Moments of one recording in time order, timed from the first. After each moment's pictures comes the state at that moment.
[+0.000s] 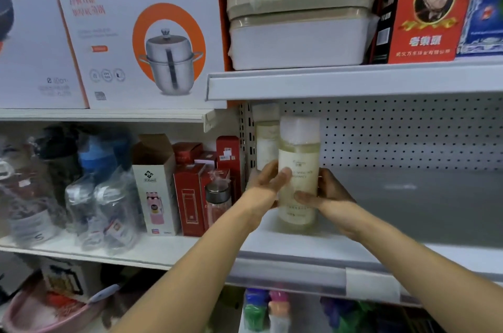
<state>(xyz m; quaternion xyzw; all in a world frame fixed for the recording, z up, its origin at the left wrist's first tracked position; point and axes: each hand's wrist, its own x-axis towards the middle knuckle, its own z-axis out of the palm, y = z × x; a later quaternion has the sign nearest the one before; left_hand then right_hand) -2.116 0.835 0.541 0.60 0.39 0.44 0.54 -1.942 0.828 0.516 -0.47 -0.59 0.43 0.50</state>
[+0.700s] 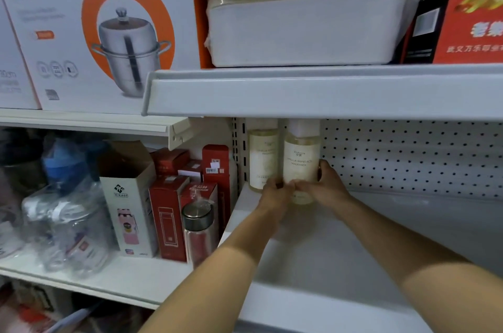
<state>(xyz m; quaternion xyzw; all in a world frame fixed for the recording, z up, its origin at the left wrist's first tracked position) -2.047 0.975 0.496 0.52 0.49 0.46 0.52 -1.913 0.985 0.516 -0.59 -0.59 0.29 0.47</state>
